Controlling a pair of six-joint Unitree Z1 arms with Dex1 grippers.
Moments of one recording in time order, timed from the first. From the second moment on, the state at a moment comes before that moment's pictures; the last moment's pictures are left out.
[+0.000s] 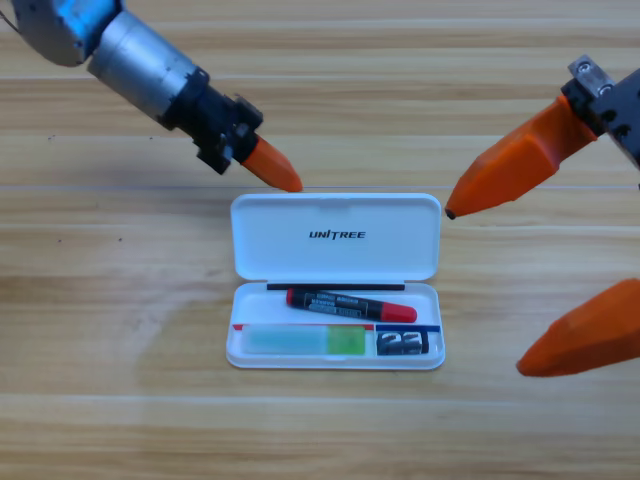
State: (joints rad) arm 0 -0.32 2.31 -1.76 0.82 -0.85 0.82; arm 1 0.85 1.47 -1.34 0.78 0.68 -0.62
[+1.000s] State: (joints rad) arm 0 -0.45 2.20 -1.62 0.83 -0.75 0.82; arm 1 0.85 1.48 -1.34 0.78 0.71 -0.62
